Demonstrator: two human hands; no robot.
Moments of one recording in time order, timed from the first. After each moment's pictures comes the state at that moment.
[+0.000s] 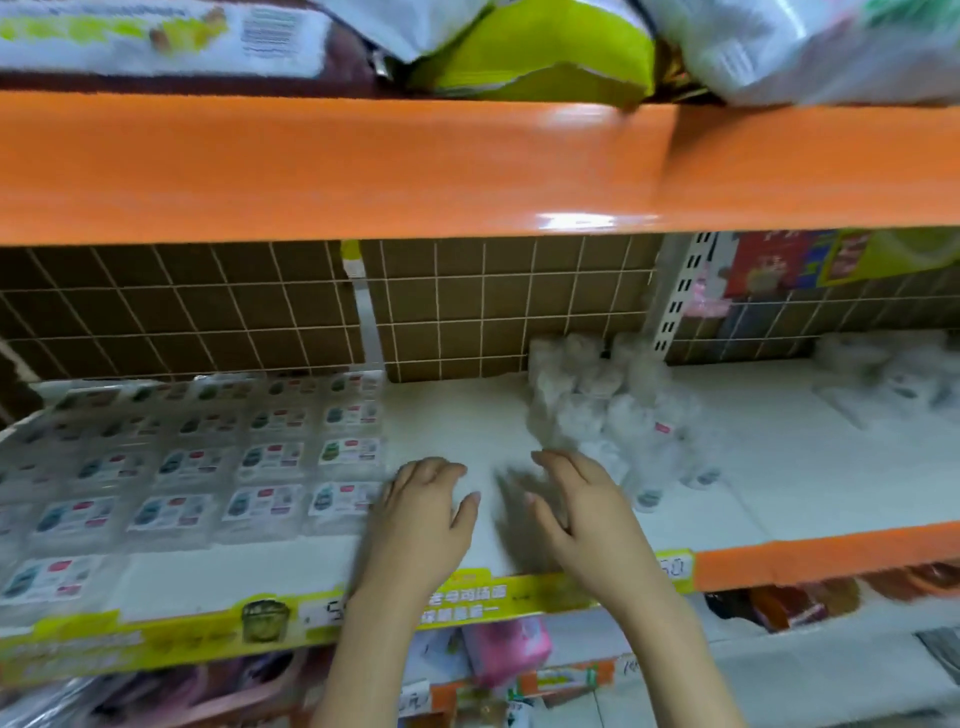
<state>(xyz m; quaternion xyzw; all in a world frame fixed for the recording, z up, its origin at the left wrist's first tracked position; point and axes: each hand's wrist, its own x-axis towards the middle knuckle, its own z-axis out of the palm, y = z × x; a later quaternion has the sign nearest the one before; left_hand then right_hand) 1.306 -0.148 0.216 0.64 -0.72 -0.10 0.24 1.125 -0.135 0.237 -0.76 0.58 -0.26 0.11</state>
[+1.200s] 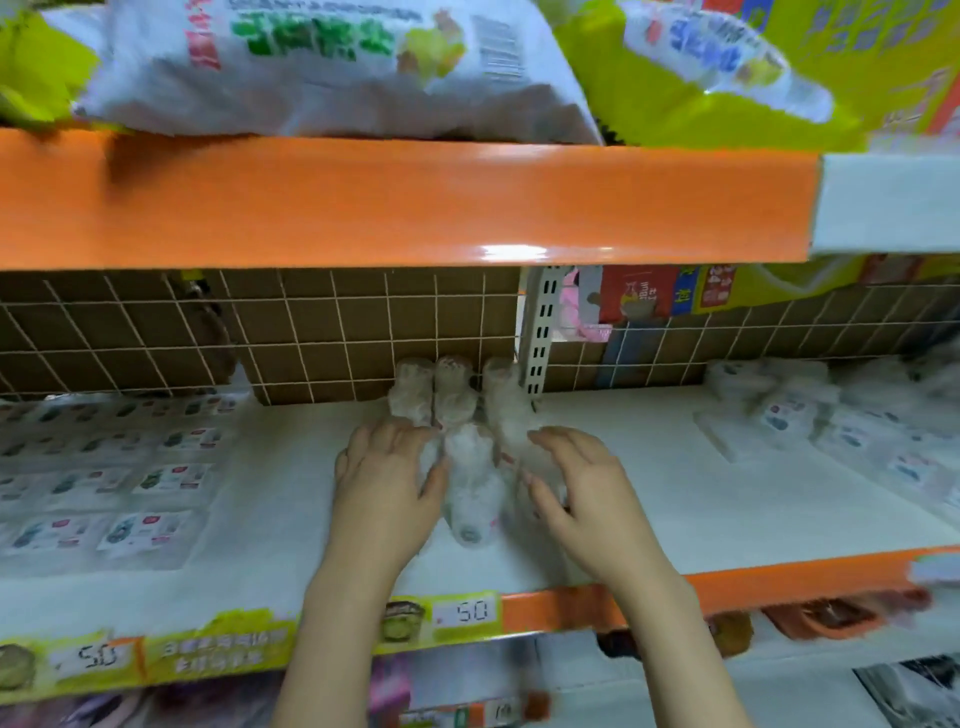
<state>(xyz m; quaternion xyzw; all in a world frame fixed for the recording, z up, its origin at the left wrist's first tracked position) 1.137 -0.174 0.263 0.65 -0.70 0.00 0.30 0.935 -0.172 0.264 -0.77 0.56 -0.28 0.07</state>
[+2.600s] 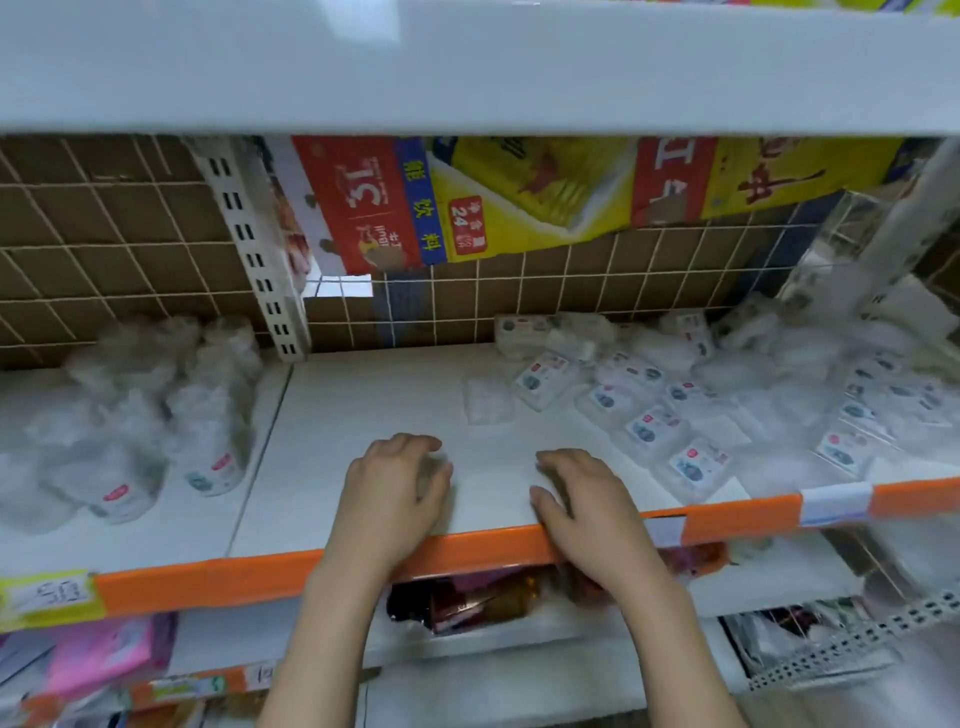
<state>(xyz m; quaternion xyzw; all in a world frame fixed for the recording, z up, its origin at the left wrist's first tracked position) 0.795 -0.177 0.231 0.63 -0.73 -0.12 0.23 0.583 -0.174 0.205 -0.74 0.61 -0.23 0.14</state>
